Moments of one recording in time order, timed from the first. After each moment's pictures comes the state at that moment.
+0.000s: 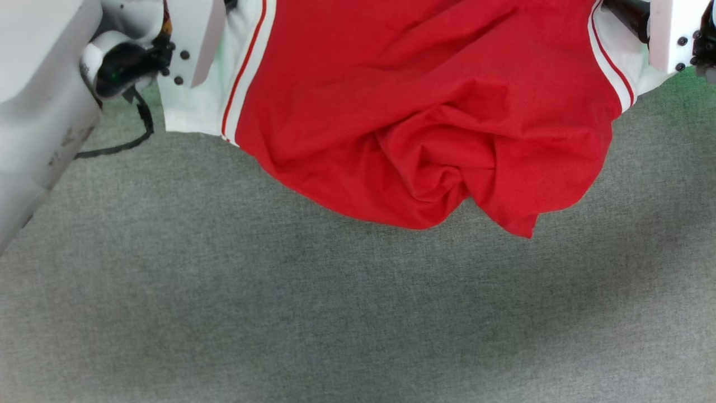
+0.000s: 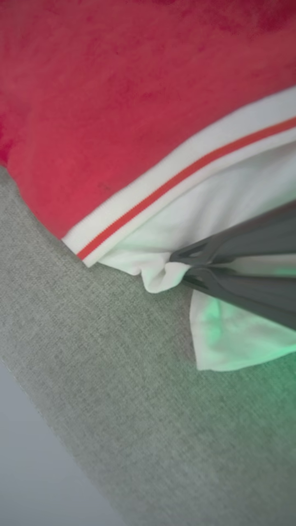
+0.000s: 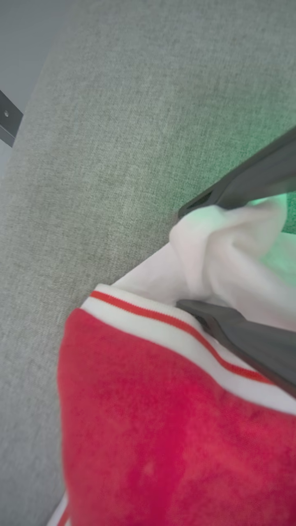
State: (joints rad) left arm -1.54 0.58 -1.25 0.66 -1.12 -0.13 0.53; right arm -1.37 -0.53 0.87 0.73 0.89 0.13 0.53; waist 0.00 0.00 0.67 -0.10
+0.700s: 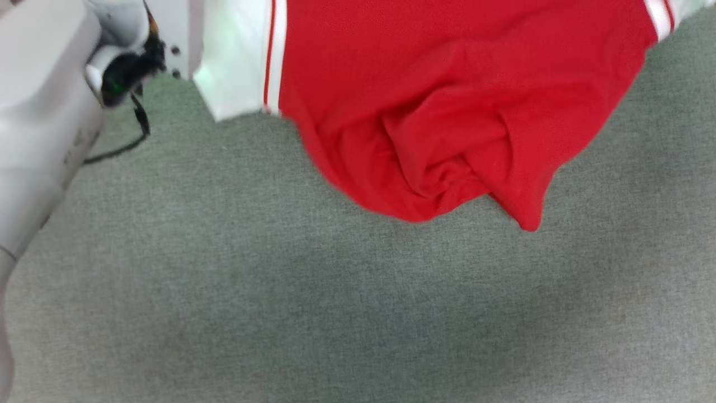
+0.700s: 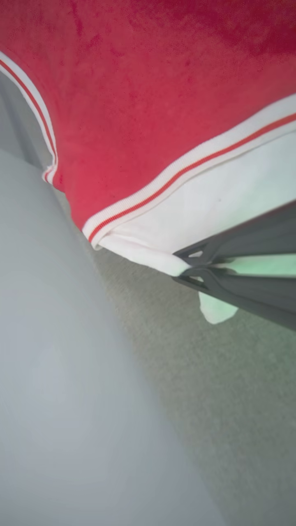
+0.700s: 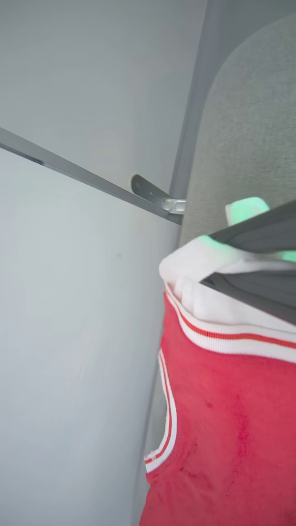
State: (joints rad) left arm -1.52 0.53 -1.27 0.85 -1.19 -0.13 0.21; right arm -1.48 -0.50 0.87 0.94 0.94 0.13 0.10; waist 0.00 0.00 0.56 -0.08
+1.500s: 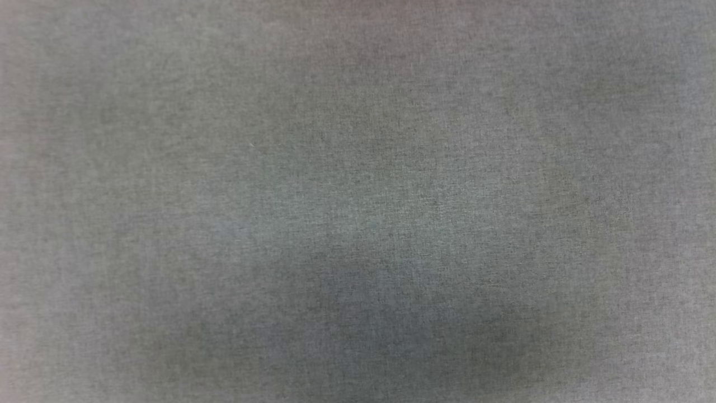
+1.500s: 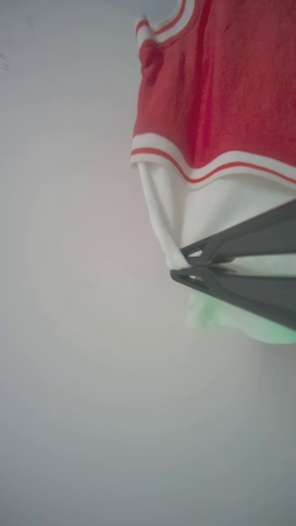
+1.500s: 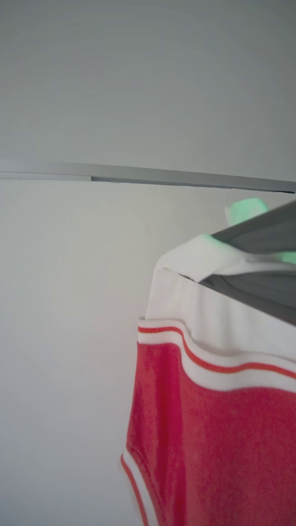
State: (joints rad) left arm -1.90 0.41 -0.75 1.06 -1.14 -0.03 -0.26; right arm -1.97 -0.37 0.60 1.25 0.80 0.13 -0.26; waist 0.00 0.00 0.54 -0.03
